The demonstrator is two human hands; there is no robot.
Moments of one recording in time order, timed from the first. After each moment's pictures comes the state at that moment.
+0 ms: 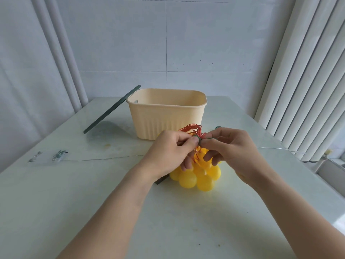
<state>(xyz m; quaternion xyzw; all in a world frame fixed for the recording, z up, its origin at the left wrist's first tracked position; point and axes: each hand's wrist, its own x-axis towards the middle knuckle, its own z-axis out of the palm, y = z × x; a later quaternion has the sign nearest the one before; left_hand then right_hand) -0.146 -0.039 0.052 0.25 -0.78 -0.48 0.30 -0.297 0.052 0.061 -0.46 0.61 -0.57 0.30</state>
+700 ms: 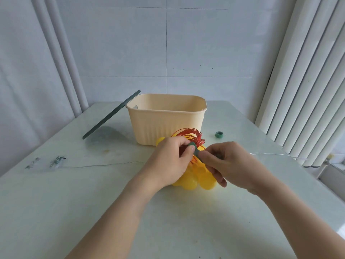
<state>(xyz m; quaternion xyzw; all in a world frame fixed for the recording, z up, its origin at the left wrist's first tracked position) -0.147 -0.045 0.043 0.28 -0.84 -0.33 0.32 -0.298 0.058 0.061 -0.57 0.71 -0.34 0.24</state>
